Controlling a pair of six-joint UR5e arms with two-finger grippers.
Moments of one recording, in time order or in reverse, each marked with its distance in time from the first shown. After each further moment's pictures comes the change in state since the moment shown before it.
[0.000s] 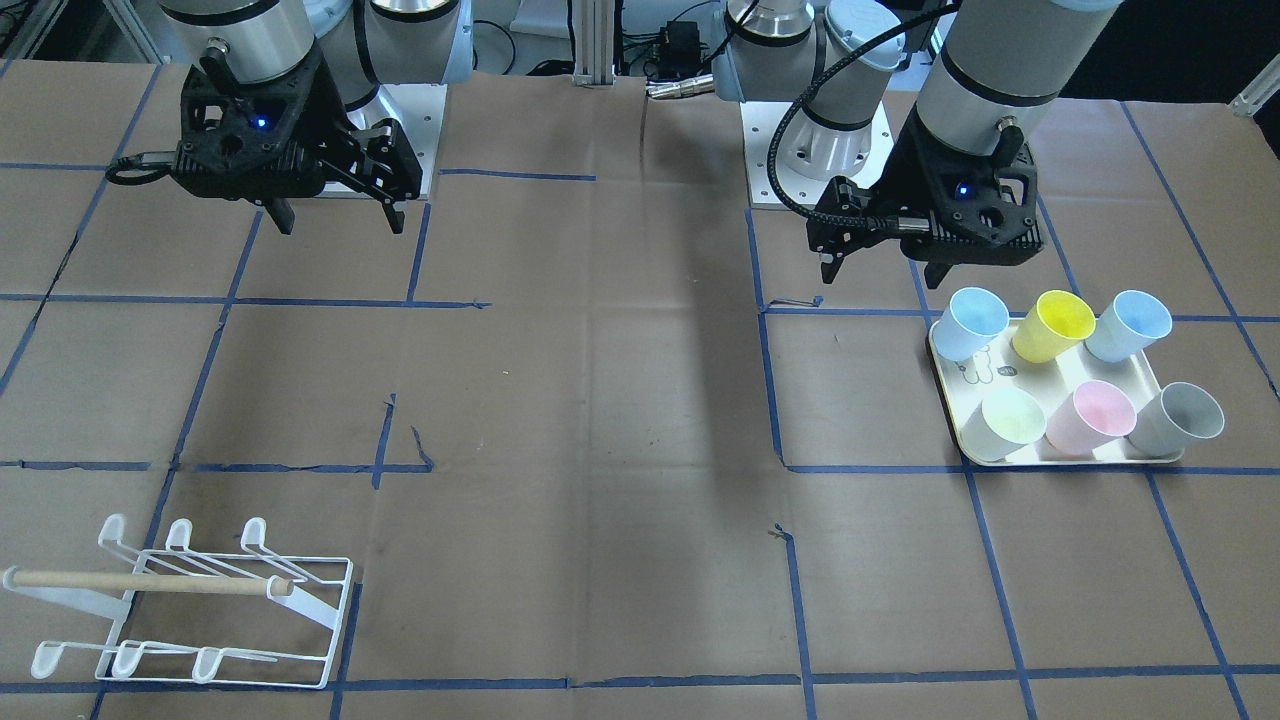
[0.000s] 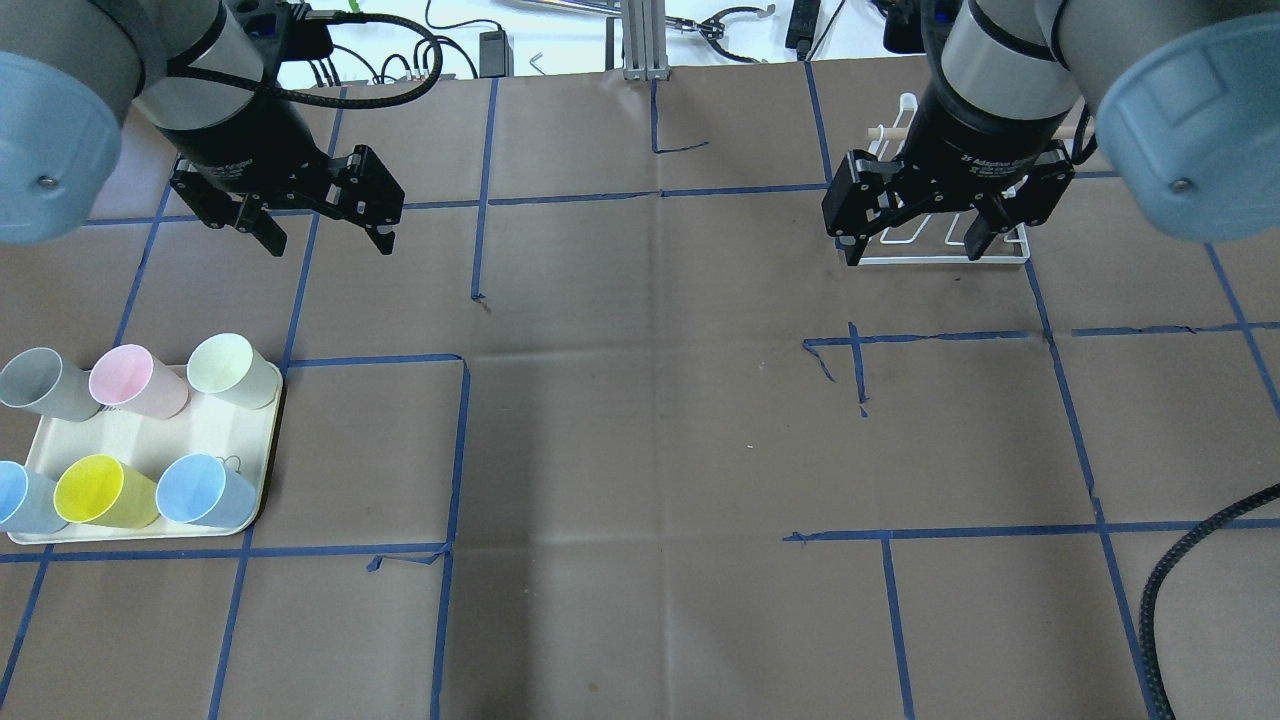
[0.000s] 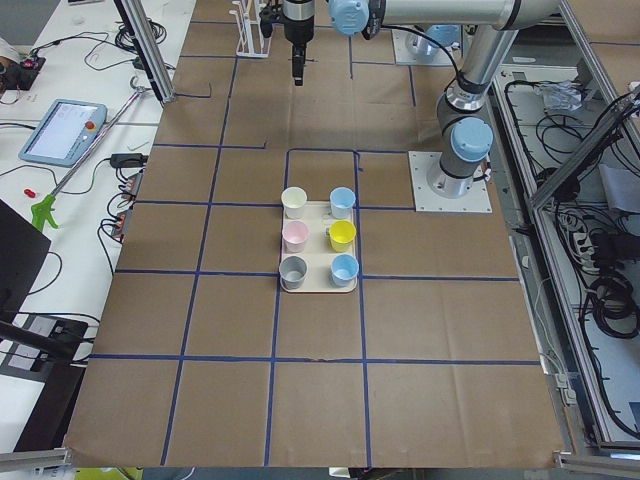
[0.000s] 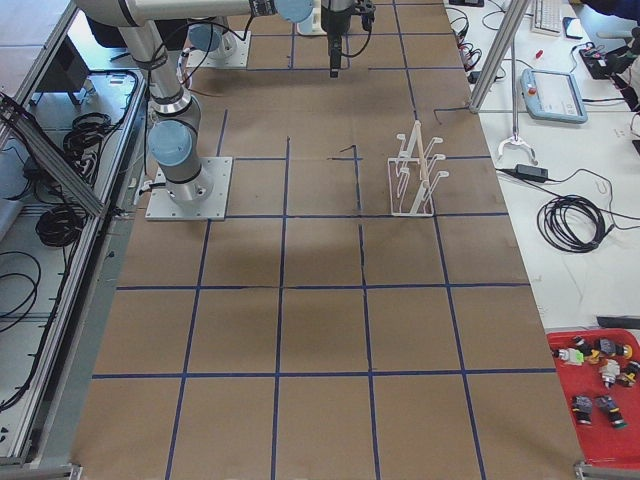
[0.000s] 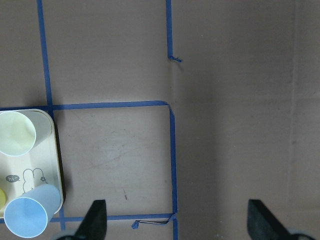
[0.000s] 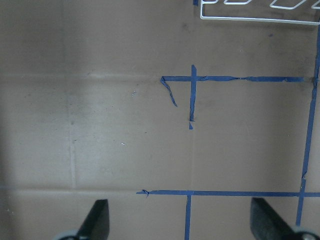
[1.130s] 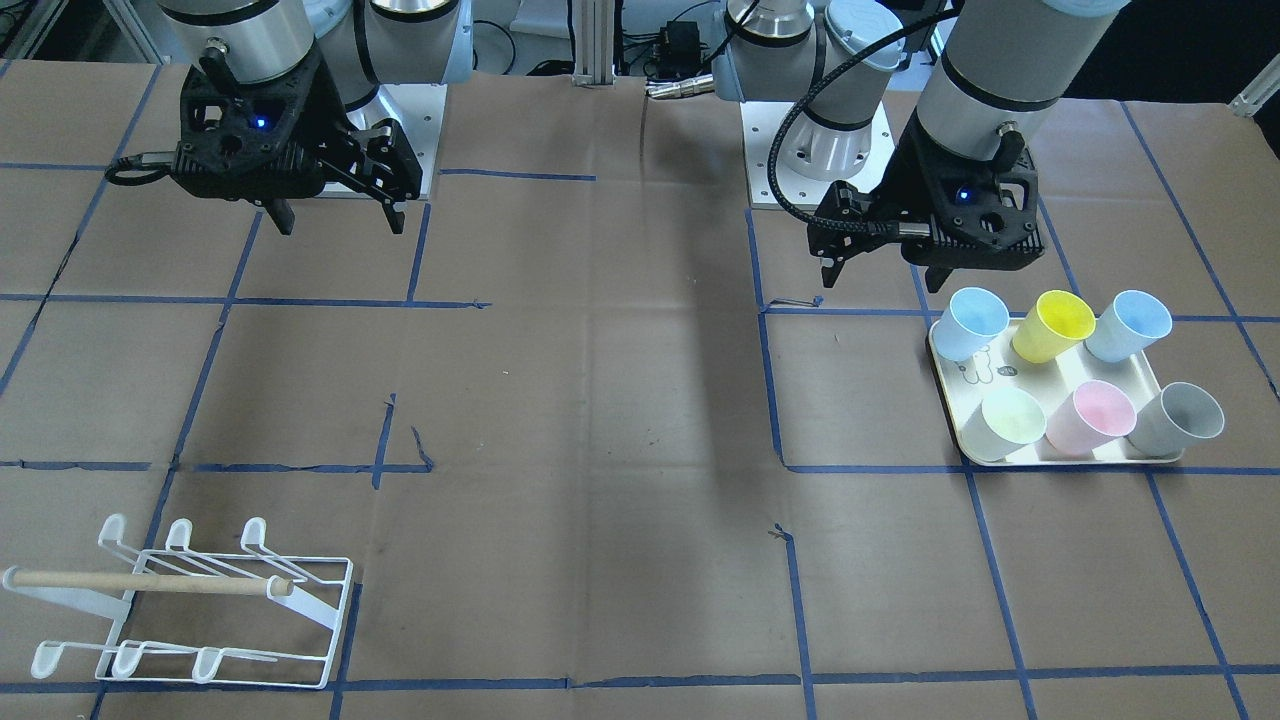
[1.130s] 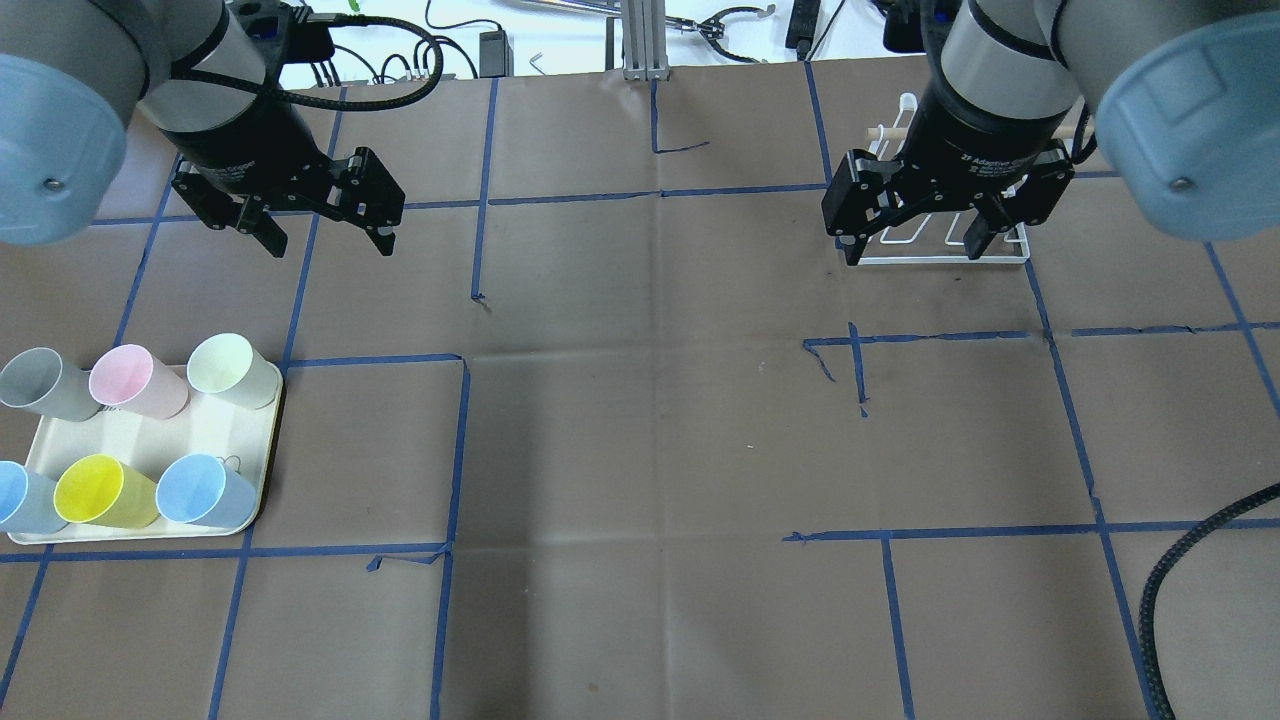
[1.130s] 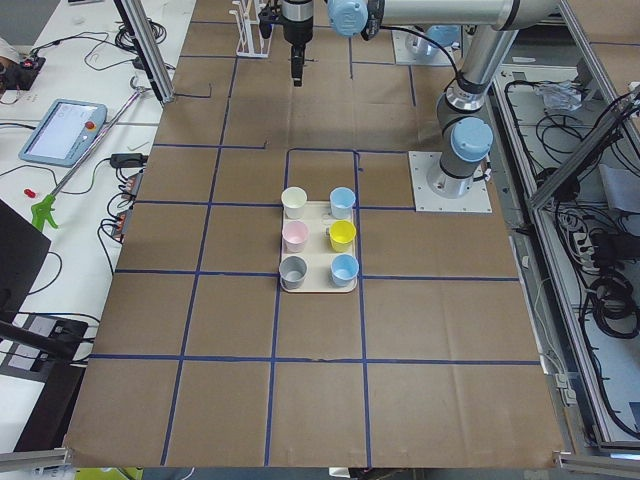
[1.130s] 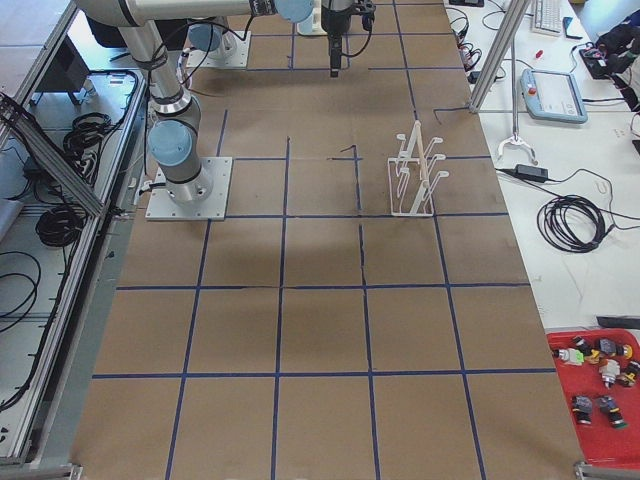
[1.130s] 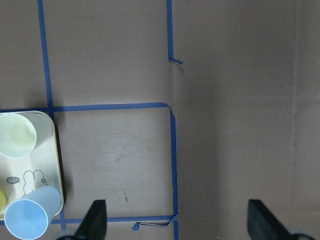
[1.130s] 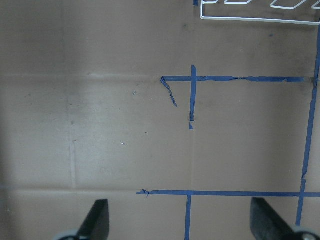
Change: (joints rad) left arm 0.002 0.001 -0.011 0.007 0.003 0.003; right arm 0.000 0.001 -0.001 0.001 0.000 0.000
